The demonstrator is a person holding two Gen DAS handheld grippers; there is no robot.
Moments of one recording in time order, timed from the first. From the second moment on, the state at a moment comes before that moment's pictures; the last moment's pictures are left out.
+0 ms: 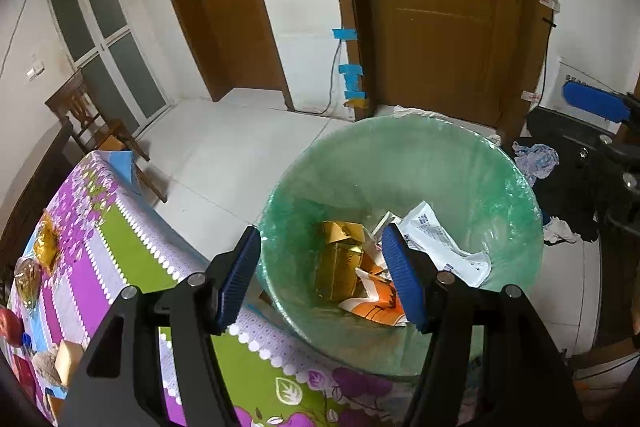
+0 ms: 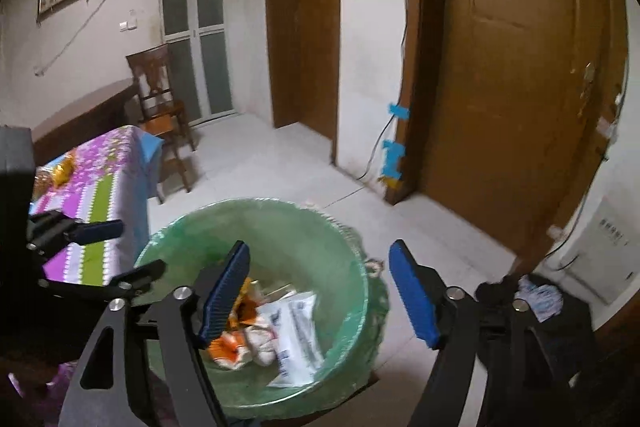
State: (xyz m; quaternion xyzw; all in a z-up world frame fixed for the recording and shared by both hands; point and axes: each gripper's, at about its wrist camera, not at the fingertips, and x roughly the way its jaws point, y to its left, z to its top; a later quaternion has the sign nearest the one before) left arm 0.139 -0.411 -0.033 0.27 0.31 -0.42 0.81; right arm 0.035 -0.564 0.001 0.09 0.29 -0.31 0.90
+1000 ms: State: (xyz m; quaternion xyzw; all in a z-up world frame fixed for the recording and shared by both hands) left arm 0.185 -0.241 -0.002 0.19 0.28 -0.26 0.91; right arm 0.099 -0.414 0.034 -0.04 0.17 -0.27 0.95
